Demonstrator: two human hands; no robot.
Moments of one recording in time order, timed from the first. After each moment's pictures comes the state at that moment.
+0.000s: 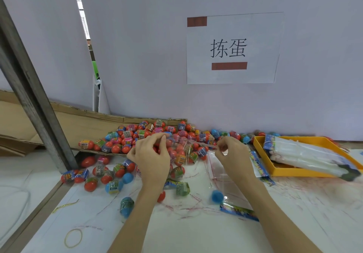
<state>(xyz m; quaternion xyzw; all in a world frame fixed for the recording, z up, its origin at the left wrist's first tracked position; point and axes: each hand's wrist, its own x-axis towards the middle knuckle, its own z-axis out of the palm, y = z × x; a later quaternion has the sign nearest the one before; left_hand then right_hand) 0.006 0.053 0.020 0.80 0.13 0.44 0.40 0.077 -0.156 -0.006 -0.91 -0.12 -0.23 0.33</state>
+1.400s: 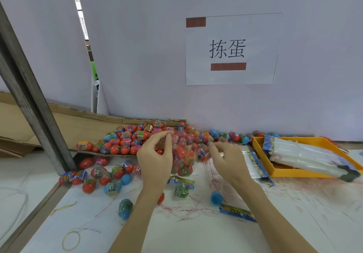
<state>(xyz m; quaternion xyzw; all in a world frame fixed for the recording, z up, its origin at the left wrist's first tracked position) 0.002 0.048 0.025 0.75 0.04 0.43 0.50 0.062 -0.145 0.001 -0.86 -0.19 -0.21 0.42</state>
